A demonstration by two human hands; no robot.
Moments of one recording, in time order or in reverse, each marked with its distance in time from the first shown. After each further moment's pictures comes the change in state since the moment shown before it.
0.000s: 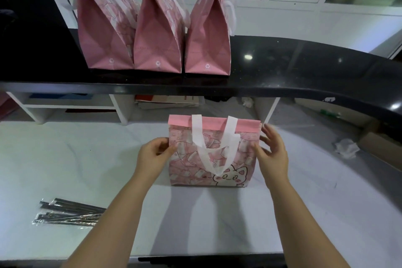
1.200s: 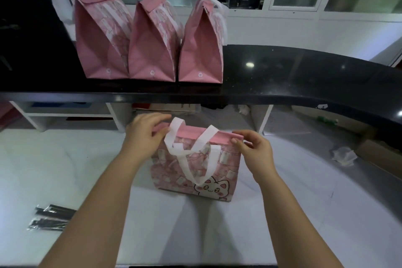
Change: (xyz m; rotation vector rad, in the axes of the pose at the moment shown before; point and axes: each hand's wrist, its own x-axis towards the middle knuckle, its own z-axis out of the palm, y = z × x) left_hand 0.027 0.083 -0.002 0.708 0.032 0.409; right_hand 0.022 -0.033 0.011 -0.055 -0.191 0.027
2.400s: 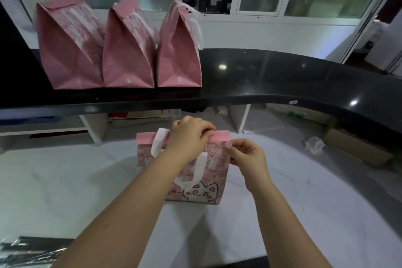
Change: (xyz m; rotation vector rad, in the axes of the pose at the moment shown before) left_hand 0.019 0.095 0.063 0.031 -0.251 0.260; right_hand -0.032 -0.007 -0.006 0.334 0.110 0.137
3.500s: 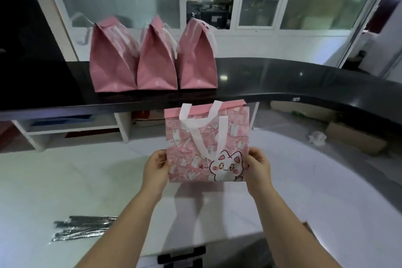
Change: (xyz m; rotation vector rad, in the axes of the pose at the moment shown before) left_hand -0.154 -0.109 -0.006 -0.990 0.306 -0.643; right_hand -0.078 0.031 0.035 0.164 0.210 0.044
